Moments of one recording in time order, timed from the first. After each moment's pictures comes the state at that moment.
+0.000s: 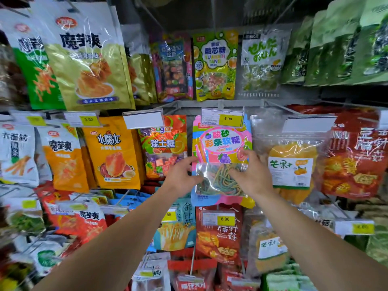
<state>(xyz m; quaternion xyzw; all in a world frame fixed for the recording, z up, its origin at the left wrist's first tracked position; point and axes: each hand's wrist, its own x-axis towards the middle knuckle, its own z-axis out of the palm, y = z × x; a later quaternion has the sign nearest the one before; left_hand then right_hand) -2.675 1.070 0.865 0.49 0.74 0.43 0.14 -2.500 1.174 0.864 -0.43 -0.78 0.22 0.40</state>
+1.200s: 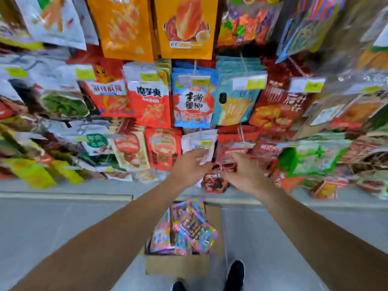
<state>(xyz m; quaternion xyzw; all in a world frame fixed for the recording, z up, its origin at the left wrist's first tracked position) -2.801 0.772 0.647 0.46 0.74 0.33 0.36 -2.644 0.843 0.658 -0.49 -0.81 0.31 0.06</state>
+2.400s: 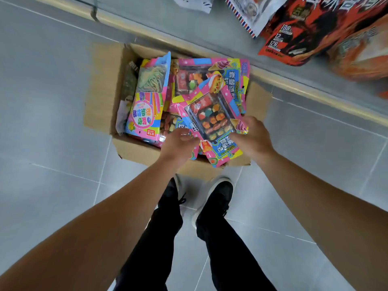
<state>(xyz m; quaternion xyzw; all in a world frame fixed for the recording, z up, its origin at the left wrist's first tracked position) -2.779 0.698 0.017 -0.07 0.77 0.31 0.56 -2.652 0.848 0.016 -0.56 -0.70 0.41 -0.18</state>
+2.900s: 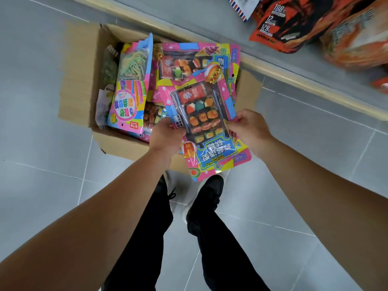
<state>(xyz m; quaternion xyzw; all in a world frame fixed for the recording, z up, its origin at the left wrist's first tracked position) -2.765 0.709 0.002 -0.10 0.78 0.35 0.51 -2.637 0.863 -0.003 -0.59 -0.64 0.46 -0.16</state>
